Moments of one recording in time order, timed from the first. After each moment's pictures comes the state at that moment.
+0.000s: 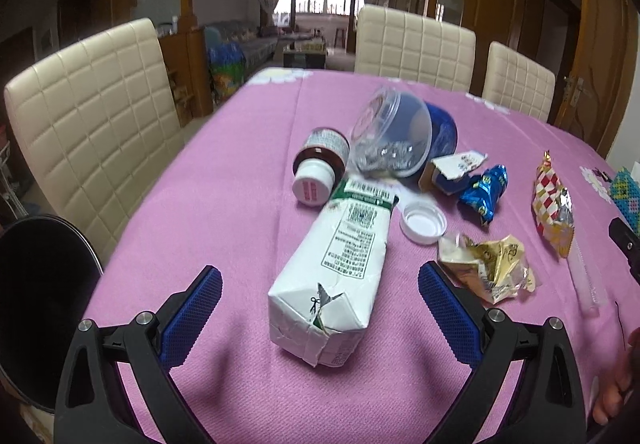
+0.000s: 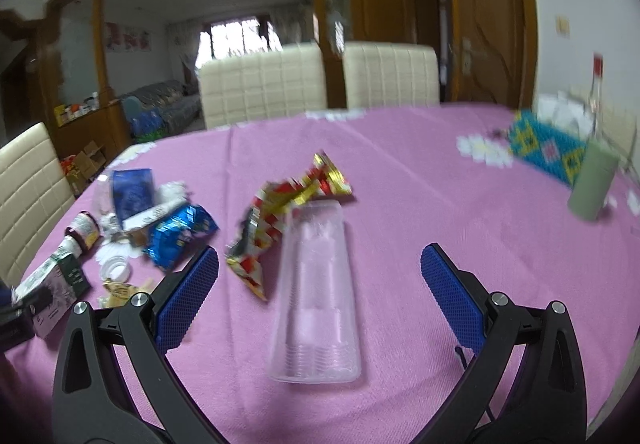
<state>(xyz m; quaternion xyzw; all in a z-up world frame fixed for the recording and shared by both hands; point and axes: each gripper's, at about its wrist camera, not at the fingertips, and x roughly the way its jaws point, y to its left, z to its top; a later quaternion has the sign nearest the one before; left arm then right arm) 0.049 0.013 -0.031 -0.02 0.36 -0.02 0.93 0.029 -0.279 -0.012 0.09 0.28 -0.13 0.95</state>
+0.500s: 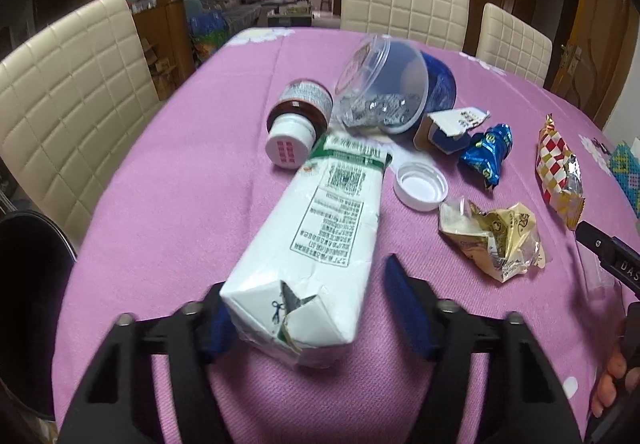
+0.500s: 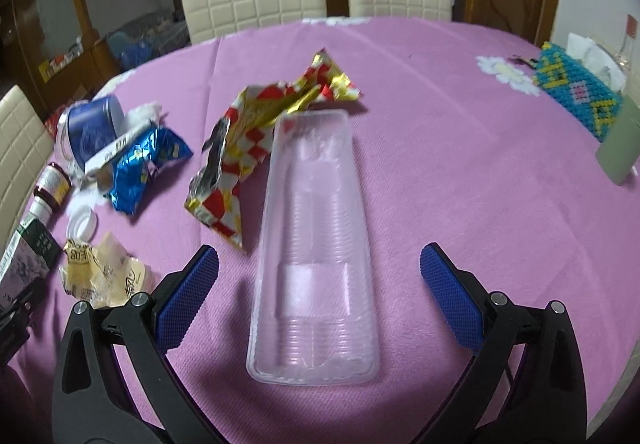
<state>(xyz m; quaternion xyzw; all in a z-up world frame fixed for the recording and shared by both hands) 0.066 0.004 -0.048 -0.01 0.42 -0.04 0.91 0.067 -0.278 -0.045 0.09 0.42 -0.11 0.90</state>
